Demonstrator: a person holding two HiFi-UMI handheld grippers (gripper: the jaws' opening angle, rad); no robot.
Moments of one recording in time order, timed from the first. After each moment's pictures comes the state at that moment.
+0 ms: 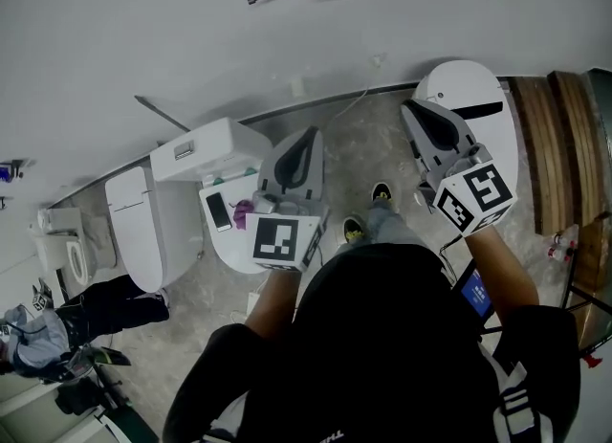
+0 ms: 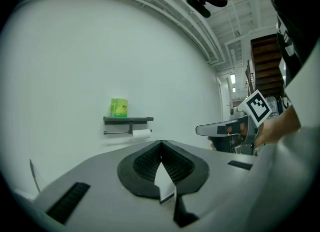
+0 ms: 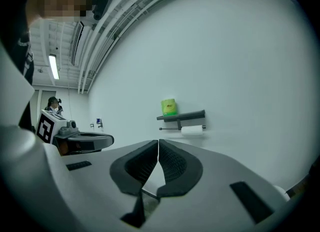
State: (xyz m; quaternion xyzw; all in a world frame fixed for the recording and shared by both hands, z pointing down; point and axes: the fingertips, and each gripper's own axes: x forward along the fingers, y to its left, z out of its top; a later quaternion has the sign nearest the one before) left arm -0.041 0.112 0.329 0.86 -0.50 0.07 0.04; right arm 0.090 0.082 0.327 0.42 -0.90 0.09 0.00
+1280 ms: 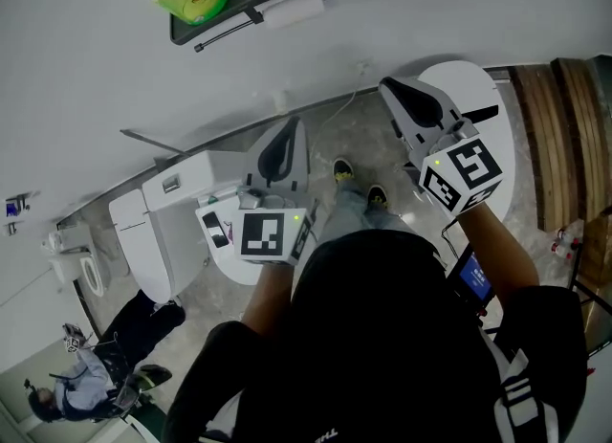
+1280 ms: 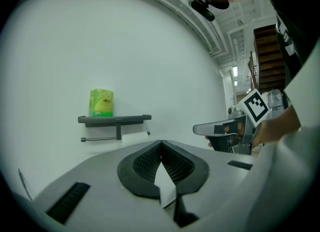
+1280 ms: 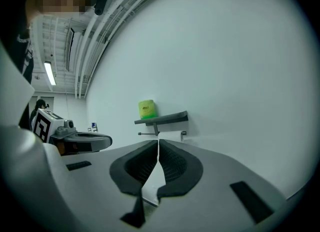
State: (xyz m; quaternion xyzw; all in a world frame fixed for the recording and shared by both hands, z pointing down) left arm 0.030 -0.014 0.338 0.86 -0.51 0.09 0.03; right arm 0.156 -0.049 0.343 0.42 -0.90 0.11 -0.01
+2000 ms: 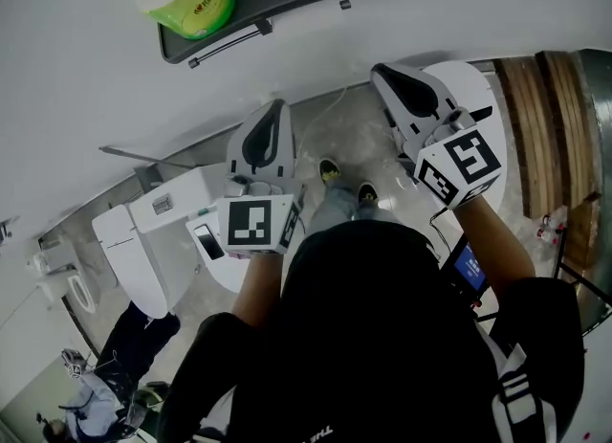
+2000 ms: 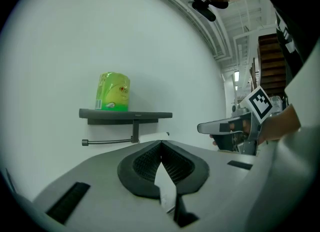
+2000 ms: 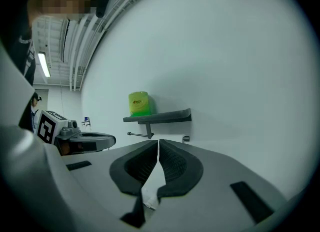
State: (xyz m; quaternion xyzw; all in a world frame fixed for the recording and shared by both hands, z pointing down) left arm -0.024 -0.107 0.353 0.87 -0.49 0.07 0.05; right arm 0.105 -0.127 0.347 0.44 -0.89 0.10 0.02
